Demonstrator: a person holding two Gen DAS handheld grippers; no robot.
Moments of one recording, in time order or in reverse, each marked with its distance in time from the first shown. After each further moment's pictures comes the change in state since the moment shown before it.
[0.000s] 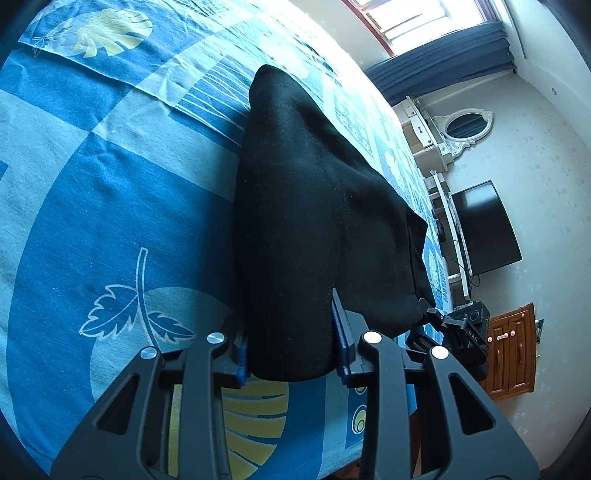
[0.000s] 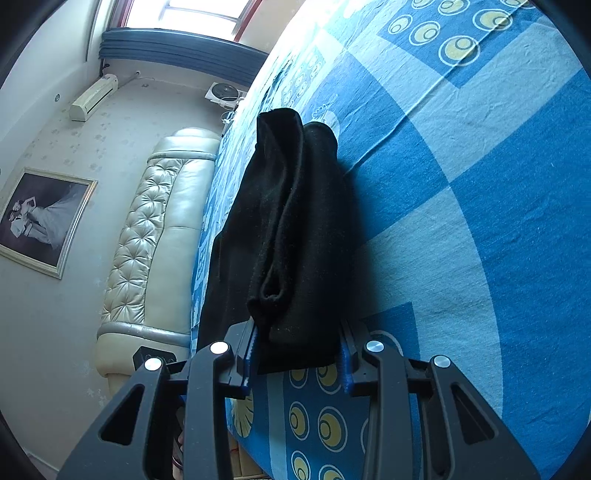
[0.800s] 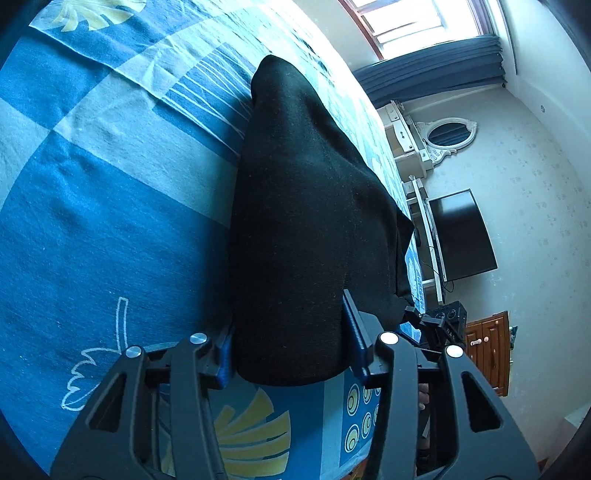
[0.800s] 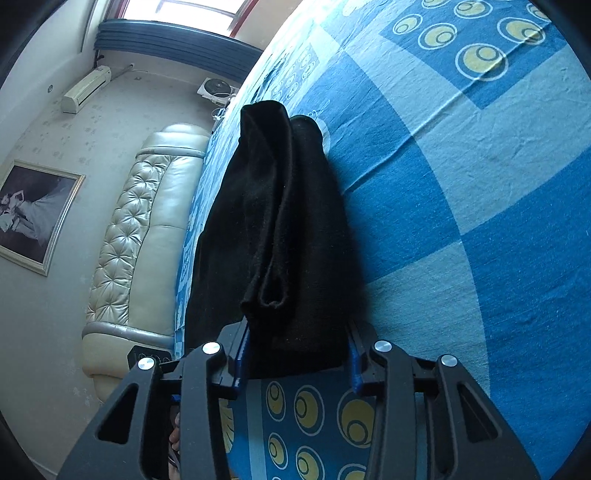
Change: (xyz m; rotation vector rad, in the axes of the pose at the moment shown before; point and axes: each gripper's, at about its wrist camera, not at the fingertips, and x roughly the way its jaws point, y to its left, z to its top) left arm 0.027 0.013 0.010 -0.051 0.015 -0.123; right arm 0.029 0.001 0.024 -0.015 0.001 -0.031
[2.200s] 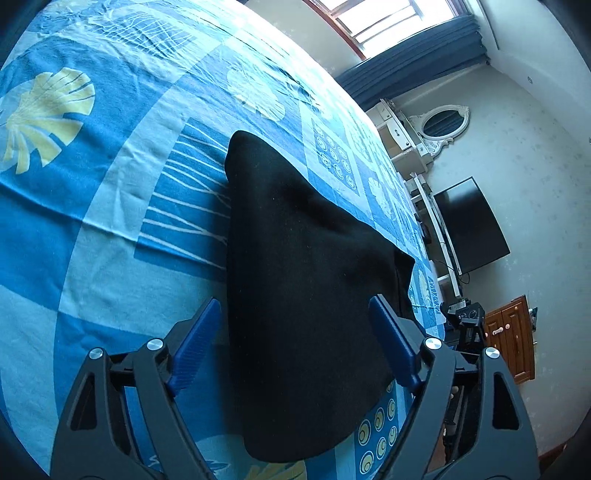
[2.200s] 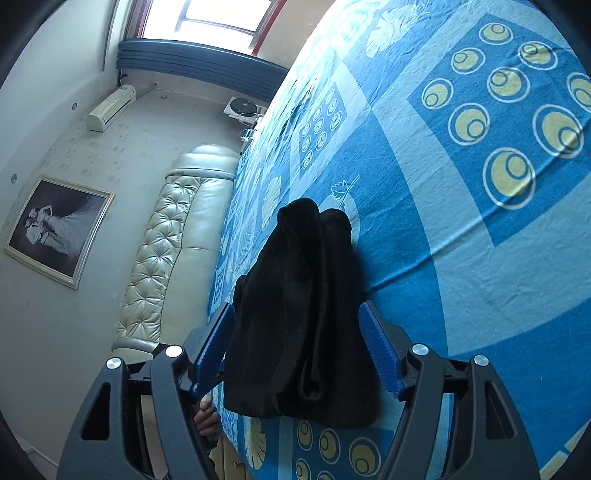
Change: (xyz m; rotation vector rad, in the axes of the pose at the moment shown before) left arm -0.022 -0.023 0.055 0.137 -0.045 0.046; right arm -0.035 0.008 0.044 -0.018 -0.052 0.094
